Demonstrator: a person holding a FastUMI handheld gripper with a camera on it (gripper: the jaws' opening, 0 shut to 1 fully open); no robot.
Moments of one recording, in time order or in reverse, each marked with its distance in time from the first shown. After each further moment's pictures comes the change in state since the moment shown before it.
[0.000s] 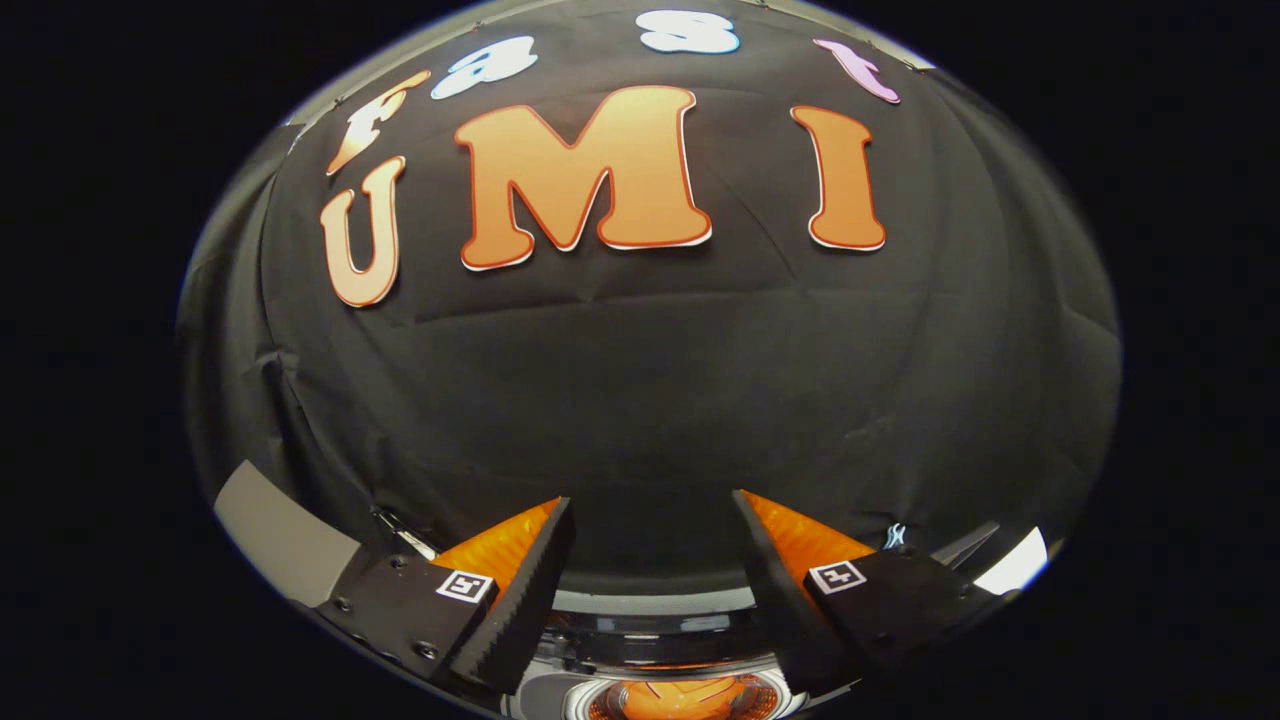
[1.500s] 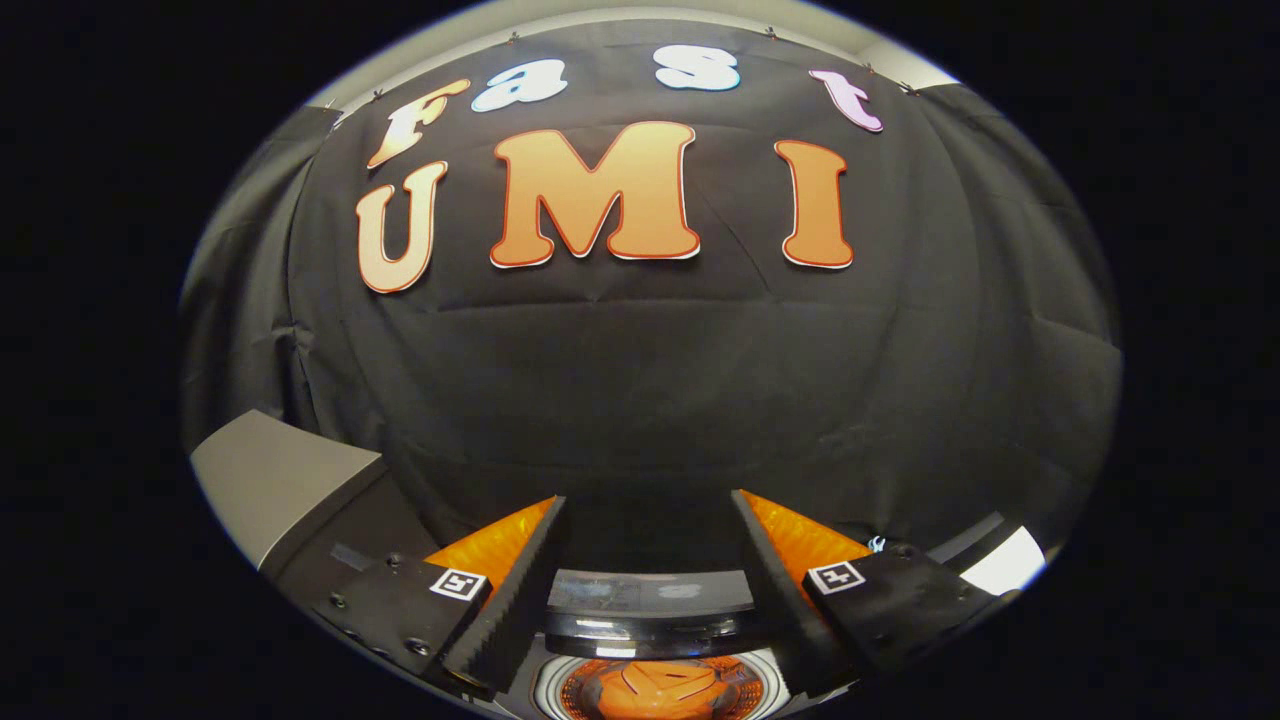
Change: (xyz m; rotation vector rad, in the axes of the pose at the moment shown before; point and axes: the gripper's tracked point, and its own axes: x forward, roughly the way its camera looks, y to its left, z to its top) arm -0.082 -0.004 -0.057 -0.051 -0.119 -0.023
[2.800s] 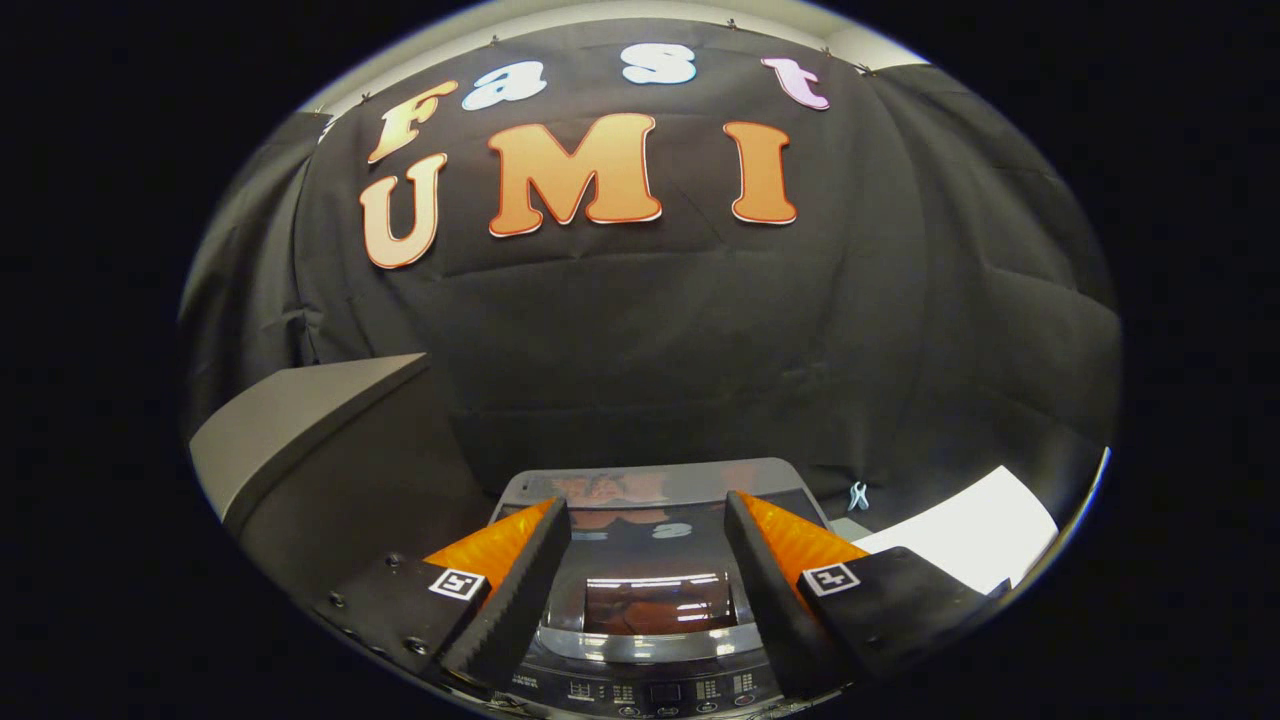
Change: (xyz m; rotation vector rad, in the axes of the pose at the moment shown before) arm -0.116 -0.014 -0.081 0.067 0.066 -0.043
